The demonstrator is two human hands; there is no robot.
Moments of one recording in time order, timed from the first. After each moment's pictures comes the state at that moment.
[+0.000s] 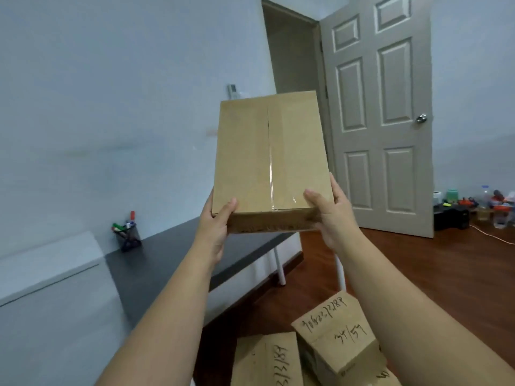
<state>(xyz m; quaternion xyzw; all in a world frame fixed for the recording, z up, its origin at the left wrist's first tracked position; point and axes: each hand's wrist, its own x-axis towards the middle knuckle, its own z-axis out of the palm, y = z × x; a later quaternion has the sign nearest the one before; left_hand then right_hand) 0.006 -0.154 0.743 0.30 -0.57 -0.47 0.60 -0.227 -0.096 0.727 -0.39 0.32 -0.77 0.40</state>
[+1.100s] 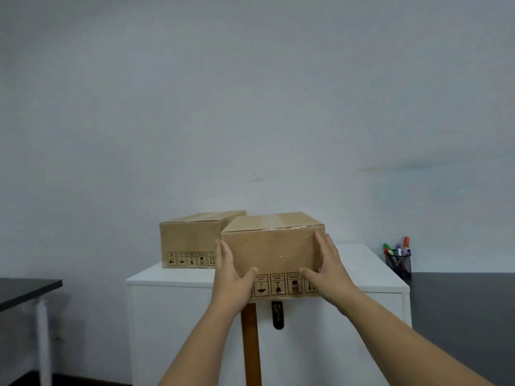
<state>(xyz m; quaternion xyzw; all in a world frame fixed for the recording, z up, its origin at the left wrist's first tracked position) 0.512 -0.004 0.747 0.69 -0.42 0.04 0.59 0.350 -0.156 0.751 -0.80 0.19 -0.43 0.37</state>
